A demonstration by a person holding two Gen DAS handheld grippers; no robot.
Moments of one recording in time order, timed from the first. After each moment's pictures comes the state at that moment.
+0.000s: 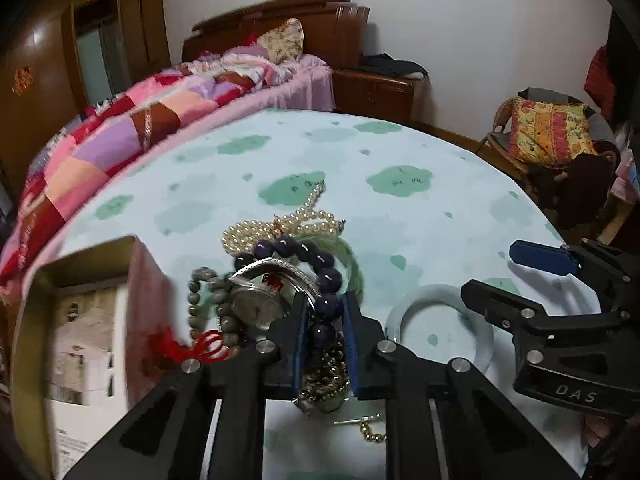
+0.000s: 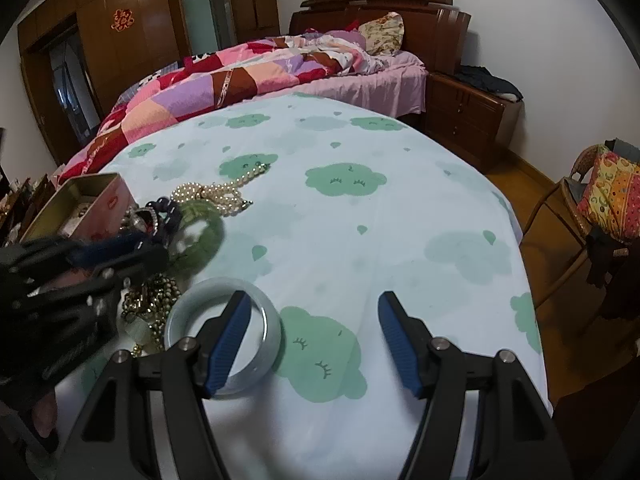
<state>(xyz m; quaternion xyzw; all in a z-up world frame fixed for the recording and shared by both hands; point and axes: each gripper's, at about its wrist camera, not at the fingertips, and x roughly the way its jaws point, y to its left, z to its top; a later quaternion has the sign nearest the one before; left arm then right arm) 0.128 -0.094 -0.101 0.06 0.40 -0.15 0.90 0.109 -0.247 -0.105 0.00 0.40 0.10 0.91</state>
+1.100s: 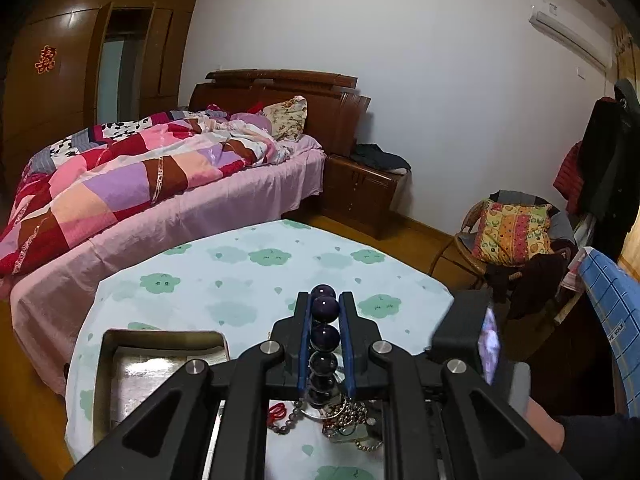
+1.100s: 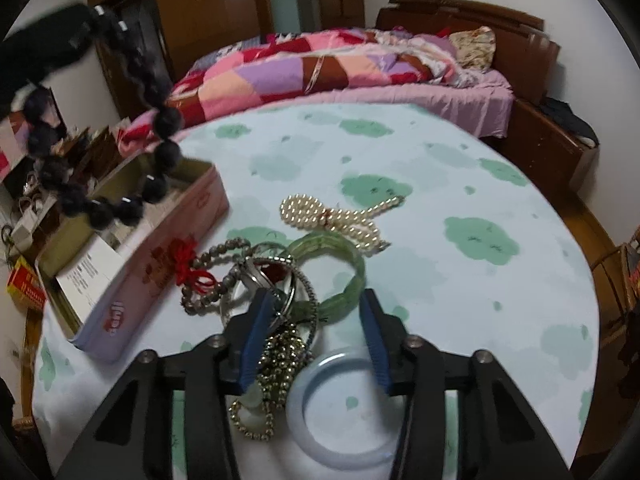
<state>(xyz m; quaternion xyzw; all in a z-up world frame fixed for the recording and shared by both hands) 0.105 -0.021 0.016 -0.04 0.29 -0.18 0.94 0.144 -0.159 -0.101 -0.07 0.41 0.23 0.88</state>
